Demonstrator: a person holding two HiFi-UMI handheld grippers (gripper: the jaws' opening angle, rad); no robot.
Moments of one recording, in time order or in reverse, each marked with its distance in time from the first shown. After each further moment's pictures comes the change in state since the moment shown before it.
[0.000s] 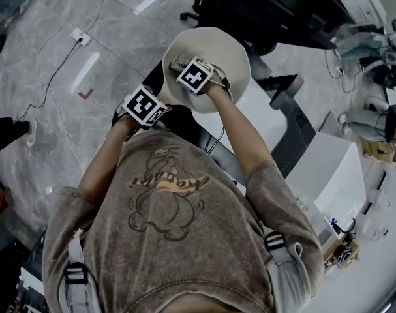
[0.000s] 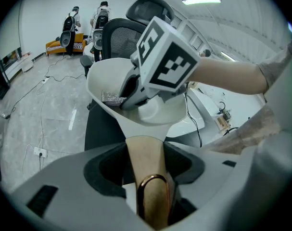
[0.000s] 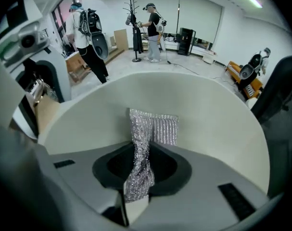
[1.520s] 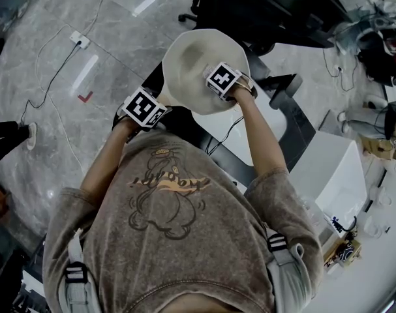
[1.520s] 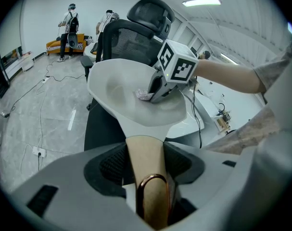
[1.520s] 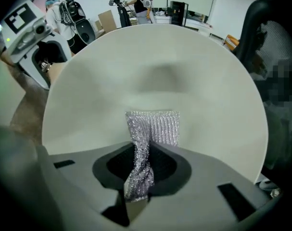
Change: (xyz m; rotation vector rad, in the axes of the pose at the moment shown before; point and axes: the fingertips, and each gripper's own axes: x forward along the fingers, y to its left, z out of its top) left arm -0.001 0.000 0.001 -0.007 -0.013 -0.008; right arm -0.028 -0.035 -0.111 0.107 0.229 0.015
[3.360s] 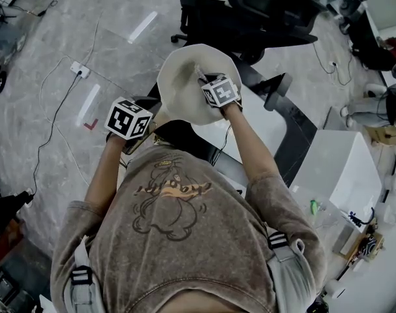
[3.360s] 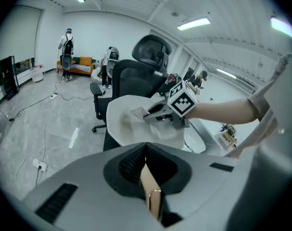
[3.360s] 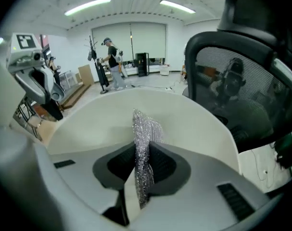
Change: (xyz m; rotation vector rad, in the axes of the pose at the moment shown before) left arm -0.068 0.011 0.055 0.008 -0.276 0.049; right arm -0.055 -0.031 0.056 0.322 -0.581 -0.180
